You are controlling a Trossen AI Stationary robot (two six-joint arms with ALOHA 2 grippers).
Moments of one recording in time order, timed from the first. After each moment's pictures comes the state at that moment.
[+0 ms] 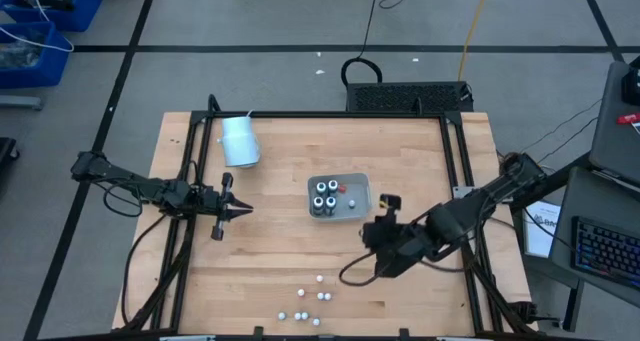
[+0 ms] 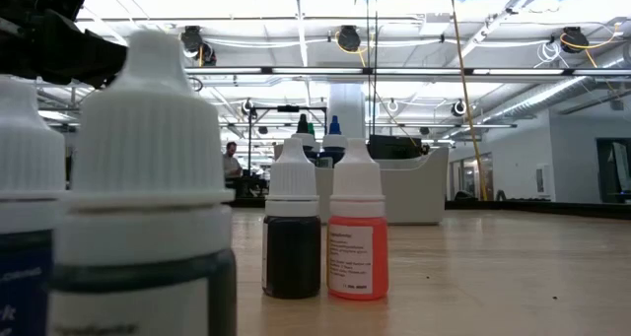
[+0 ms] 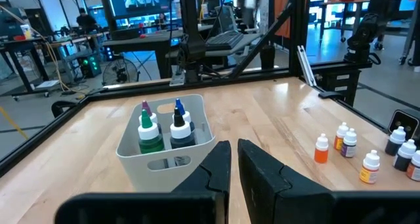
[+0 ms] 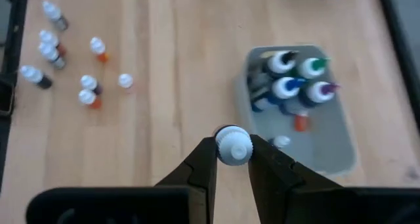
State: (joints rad) left arm -0.33 0.29 0.04 0.21 -0.22 0.08; right arm 0.55 1.62 1.63 -1.14 0.49 0.48
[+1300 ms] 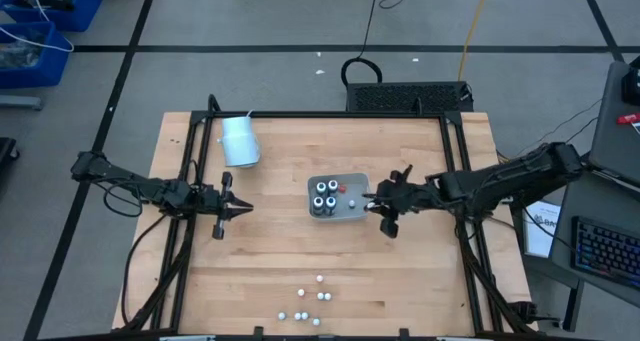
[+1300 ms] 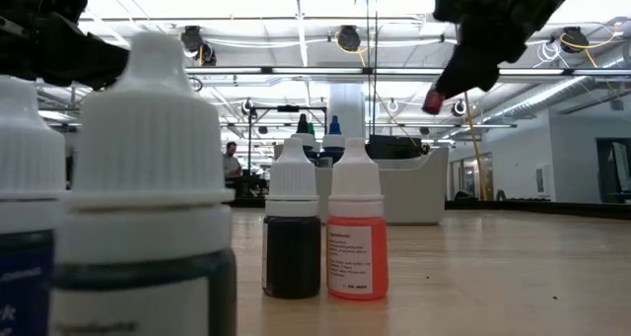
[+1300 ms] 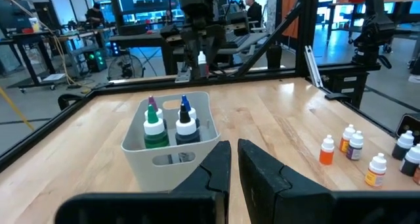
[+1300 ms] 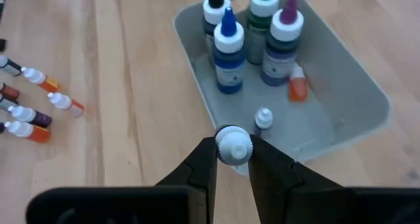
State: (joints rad) left arm -0.33 0.29 0.04 0.20 -0.25 0.05; right arm 0.19 1.17 0.76 -0.38 0.21 0.43
